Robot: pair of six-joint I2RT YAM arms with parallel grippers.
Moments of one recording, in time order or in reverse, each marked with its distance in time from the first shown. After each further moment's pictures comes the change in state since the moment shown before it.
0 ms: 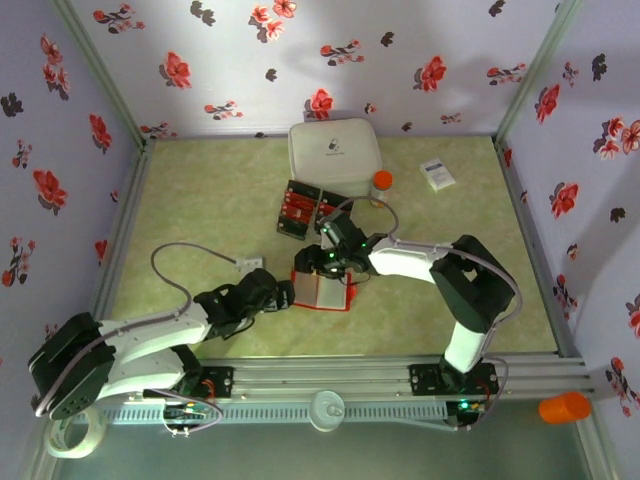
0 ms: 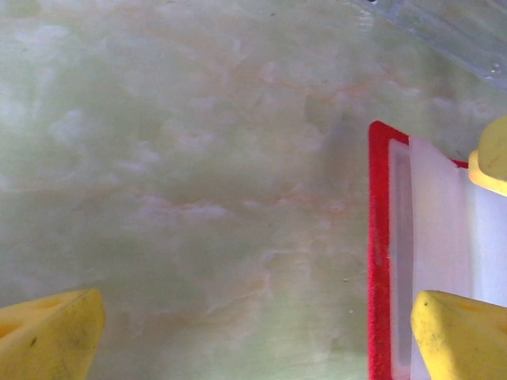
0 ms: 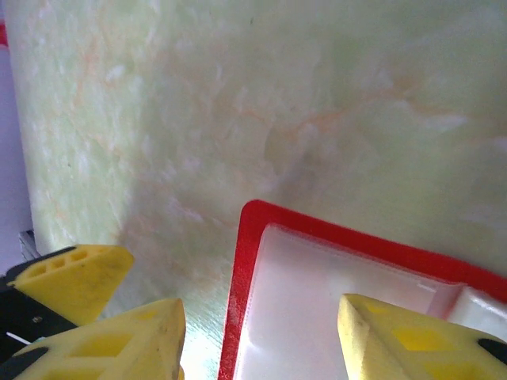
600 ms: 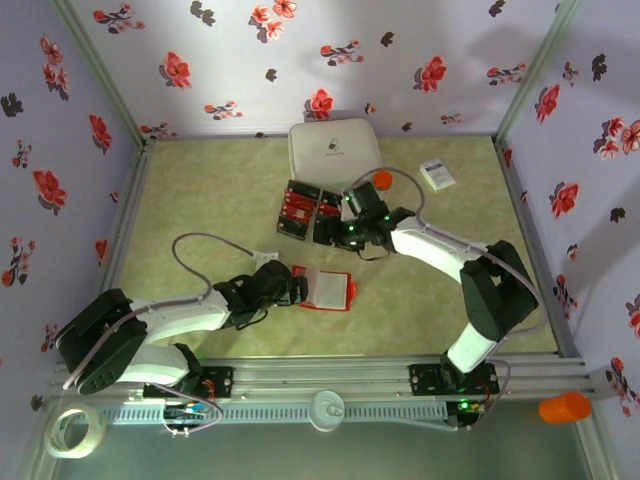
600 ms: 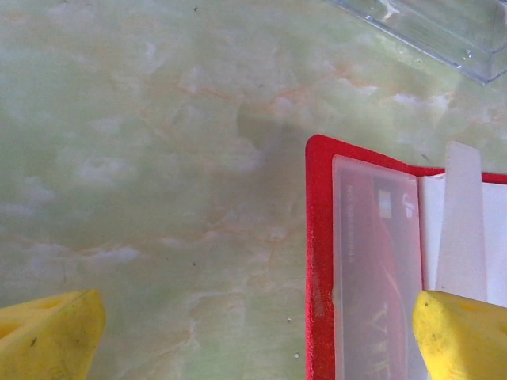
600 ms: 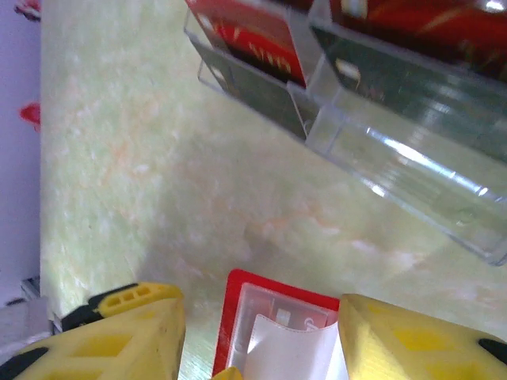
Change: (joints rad) left arm 0.000 0.190 0.090 0.089 0.050 0.040; right arm -0.156 -0.115 0.135 -0.238 0.034 -0.153
